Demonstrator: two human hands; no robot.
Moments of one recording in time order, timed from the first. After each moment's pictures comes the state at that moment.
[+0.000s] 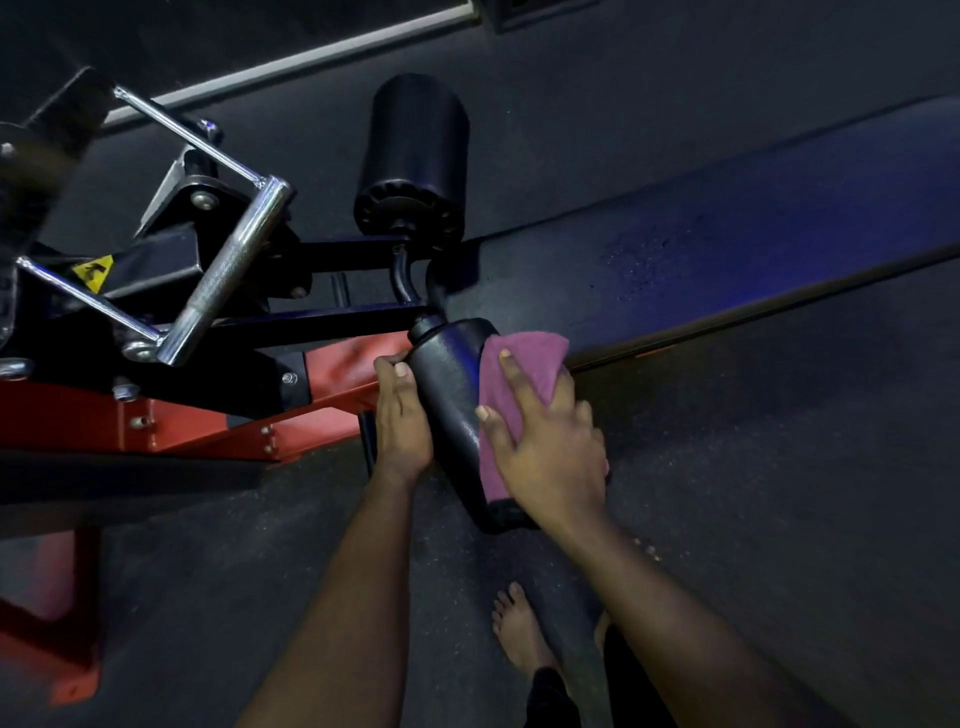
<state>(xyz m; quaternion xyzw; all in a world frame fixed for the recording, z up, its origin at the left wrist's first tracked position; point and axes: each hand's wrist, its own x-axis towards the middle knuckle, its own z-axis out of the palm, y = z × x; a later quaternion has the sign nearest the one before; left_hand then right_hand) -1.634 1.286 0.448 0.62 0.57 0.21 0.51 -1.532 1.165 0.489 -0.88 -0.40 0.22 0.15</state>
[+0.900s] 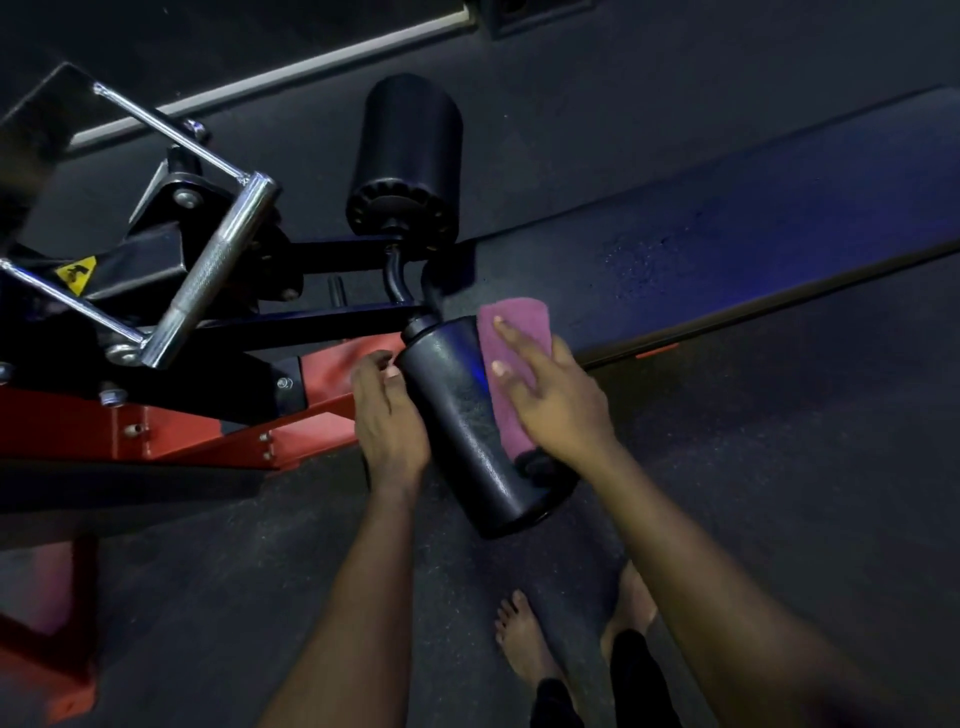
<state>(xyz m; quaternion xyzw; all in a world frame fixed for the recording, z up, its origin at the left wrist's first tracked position) -1.637 1.288 0.440 0.65 0.60 0.27 0.38 -1.478 1.191 0.462 -0.81 -0.42 0.30 0.27</state>
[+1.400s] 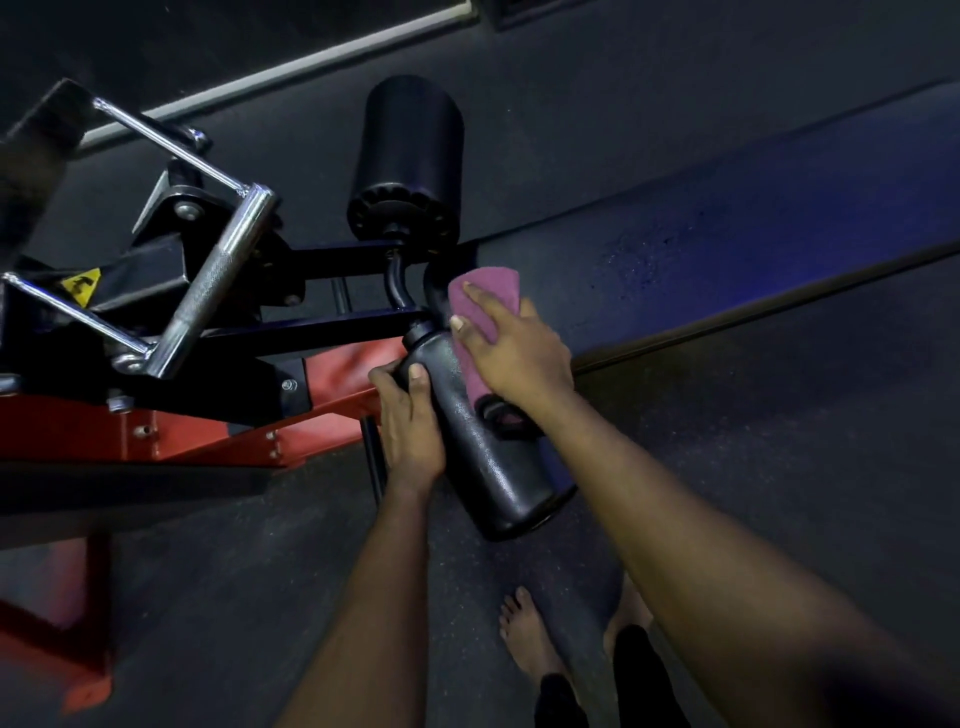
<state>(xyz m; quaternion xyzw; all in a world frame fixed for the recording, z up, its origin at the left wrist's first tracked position) -1.624 1.281 0.439 0.61 0.58 0.27 0.47 -1.477 1.258 0.478 -0.83 -0.40 0.31 0.21</state>
